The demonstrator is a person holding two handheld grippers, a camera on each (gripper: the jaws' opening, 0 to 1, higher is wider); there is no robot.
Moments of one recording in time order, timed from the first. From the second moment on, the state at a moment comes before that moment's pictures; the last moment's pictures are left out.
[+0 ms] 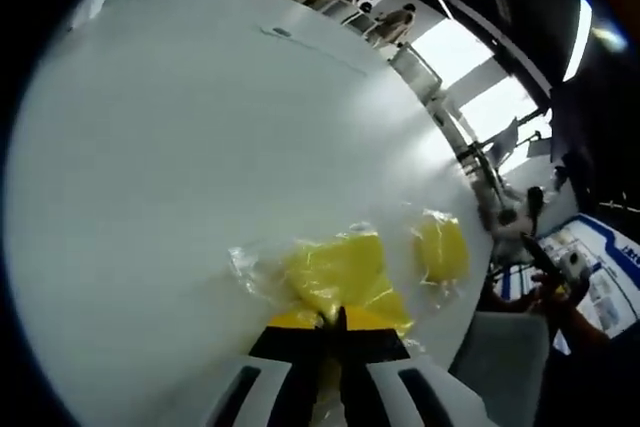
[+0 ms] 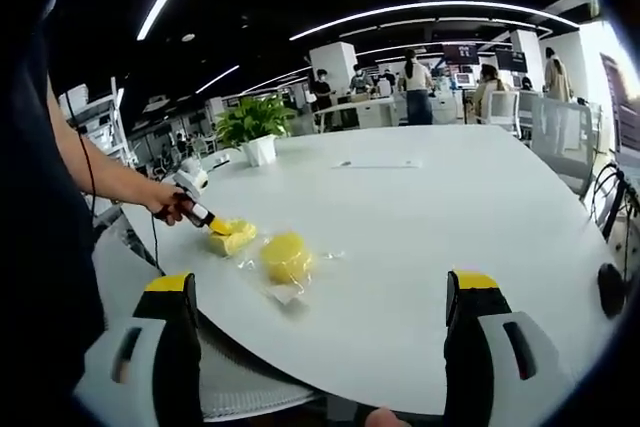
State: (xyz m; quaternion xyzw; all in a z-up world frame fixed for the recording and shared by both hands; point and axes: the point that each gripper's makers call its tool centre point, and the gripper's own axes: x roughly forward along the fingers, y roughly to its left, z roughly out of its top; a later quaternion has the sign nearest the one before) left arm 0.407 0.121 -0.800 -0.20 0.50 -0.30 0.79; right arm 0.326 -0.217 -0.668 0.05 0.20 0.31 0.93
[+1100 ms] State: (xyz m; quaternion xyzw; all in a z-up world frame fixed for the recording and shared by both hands) left arm 0.375 0.156 -0.678 -0.06 0.21 -0.28 0.93; right arm 0.334 -0.211 -0.668 0.05 0.21 0.33 0.92
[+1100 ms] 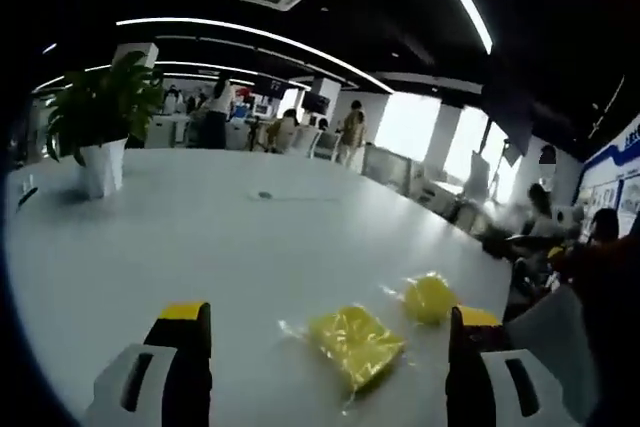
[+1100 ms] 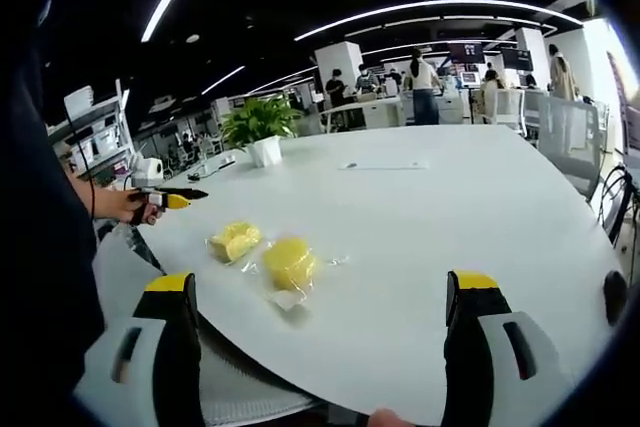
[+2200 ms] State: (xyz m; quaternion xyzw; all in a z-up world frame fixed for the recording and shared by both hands) left arm 0.347 0.137 -0.655 -0.08 0.22 -0.31 0.92; right arm 0.344 -0.207 -0.684 0.04 0.21 0.35 0.91
